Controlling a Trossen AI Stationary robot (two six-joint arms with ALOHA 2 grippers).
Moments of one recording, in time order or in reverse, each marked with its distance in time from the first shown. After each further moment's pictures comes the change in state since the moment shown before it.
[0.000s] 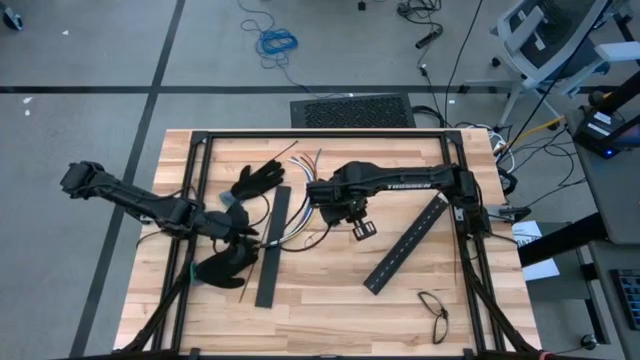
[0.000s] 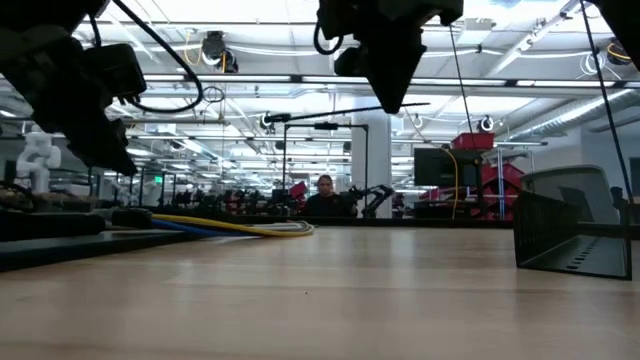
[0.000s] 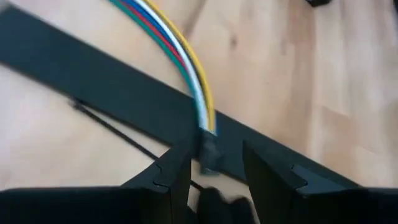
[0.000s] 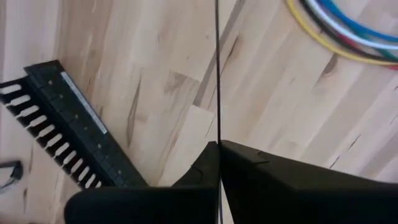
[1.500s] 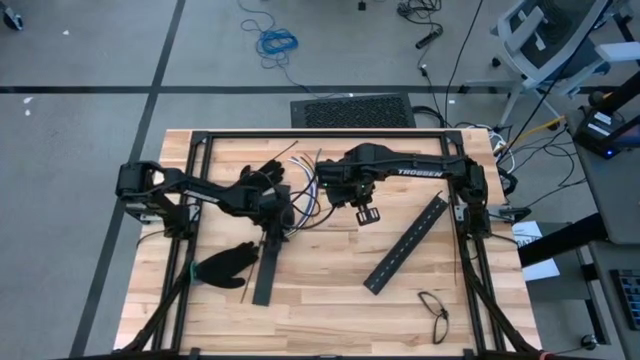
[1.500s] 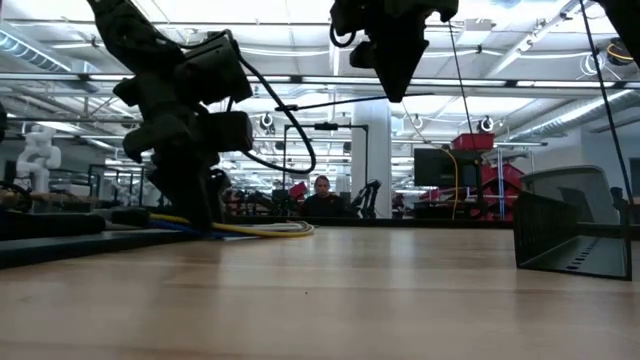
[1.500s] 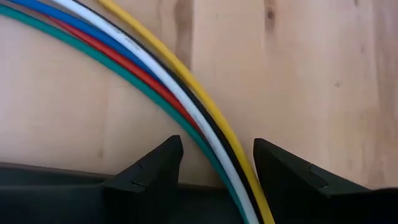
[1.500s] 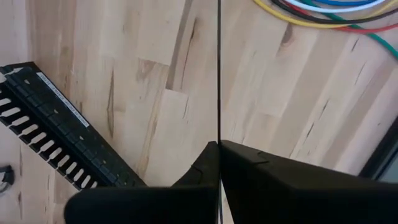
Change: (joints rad) left arm 0.379 0.844 0.373 0.093 0.351 0.573; right arm -0.075 -0.078 -0.007 -0.023 0.039 0.039
